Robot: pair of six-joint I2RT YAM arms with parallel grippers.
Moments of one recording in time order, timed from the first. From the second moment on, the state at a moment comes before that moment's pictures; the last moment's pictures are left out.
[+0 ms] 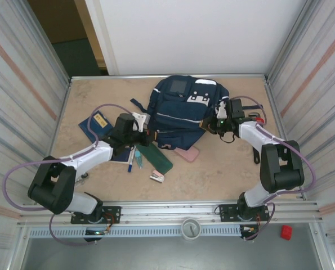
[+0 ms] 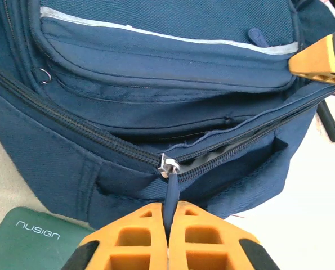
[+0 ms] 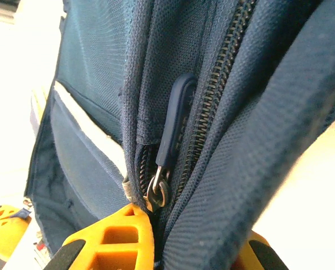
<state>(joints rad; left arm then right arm) -0.49 1.41 0.74 0.02 0.35 -0.36 0.16 1.58 0.97 -0.31 -0.57 0.59</state>
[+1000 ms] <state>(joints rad) -0.66 1.41 0.82 -0.02 0.26 -0.38 0.23 1.50 0.82 -0.17 -0.44 0.82</state>
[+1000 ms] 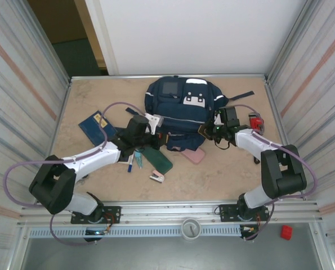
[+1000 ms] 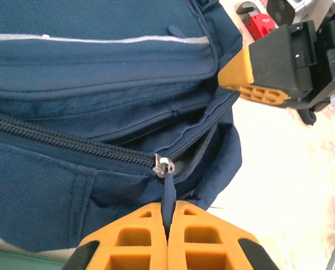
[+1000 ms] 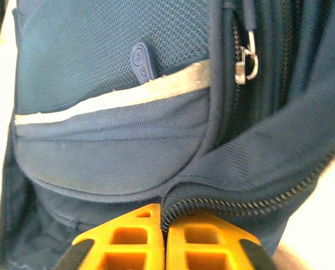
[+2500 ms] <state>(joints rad) -0.78 1.49 0.89 0.07 0.34 -0.46 0.26 1.34 0.79 -0.28 -0.31 0.72</state>
